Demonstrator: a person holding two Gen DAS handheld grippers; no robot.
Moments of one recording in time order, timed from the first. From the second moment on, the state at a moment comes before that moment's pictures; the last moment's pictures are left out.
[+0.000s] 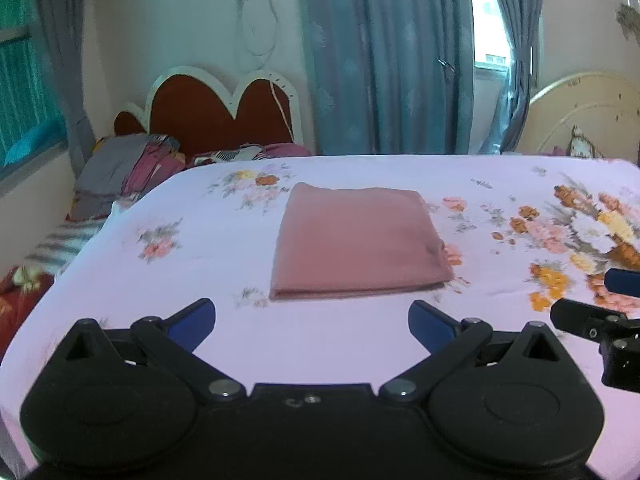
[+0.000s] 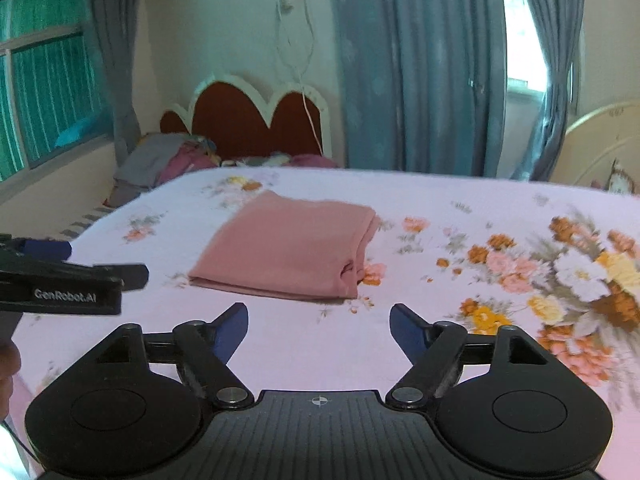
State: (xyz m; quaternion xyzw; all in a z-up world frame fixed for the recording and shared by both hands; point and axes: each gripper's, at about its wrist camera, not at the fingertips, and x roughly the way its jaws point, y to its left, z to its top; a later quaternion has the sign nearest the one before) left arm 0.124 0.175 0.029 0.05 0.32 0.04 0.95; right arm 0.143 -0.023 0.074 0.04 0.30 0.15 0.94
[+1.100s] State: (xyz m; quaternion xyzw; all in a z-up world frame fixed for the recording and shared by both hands) left arm 0.029 0.192 0.084 0.00 0.28 0.07 0.96; right arm 0.046 -0.018 0.139 0.05 0.19 0.10 0.98
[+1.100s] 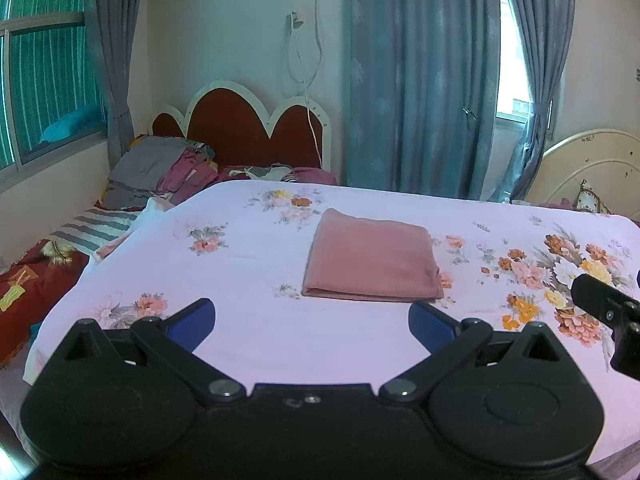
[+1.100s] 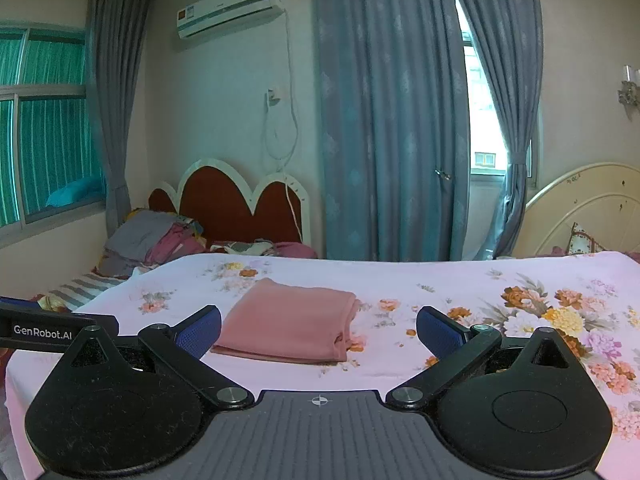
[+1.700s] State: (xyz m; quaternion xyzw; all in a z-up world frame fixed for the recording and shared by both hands) left arm 0.025 0.194 0.082 0.01 0.27 0.07 0.96; right arm 0.046 -0.019 0.140 0.06 0.19 0.10 0.98
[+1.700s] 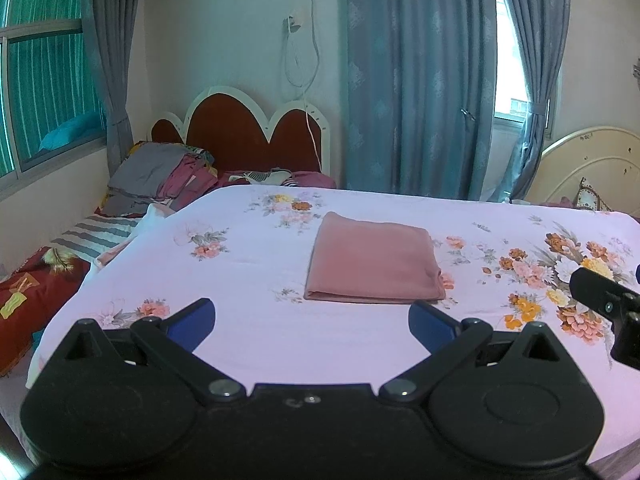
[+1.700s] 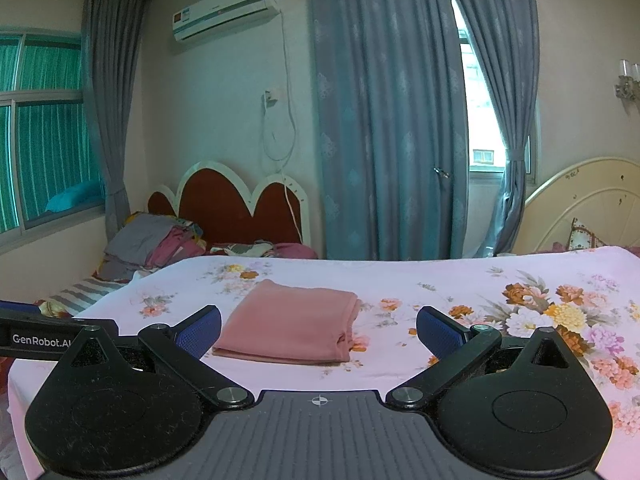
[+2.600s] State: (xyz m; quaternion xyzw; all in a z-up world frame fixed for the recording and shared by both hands) left arm 0.027 0.200 0.084 0.02 0.27 0.07 0.96; right arm 0.050 -0.003 0.140 0.06 0.19 0.11 0.97
